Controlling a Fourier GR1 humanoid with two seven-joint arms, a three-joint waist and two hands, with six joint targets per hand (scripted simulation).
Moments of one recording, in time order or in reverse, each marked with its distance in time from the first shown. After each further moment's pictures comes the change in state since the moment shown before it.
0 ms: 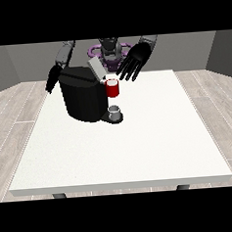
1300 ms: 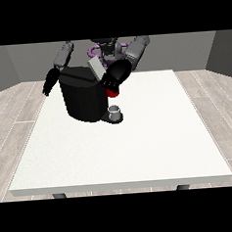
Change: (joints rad) left arm -0.119 0.079 0.031 0.001 0.036 0.007 -0.012; right arm -0.111 0.012 0.064 -0.124 0.038 -0.006 0.037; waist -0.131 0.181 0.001
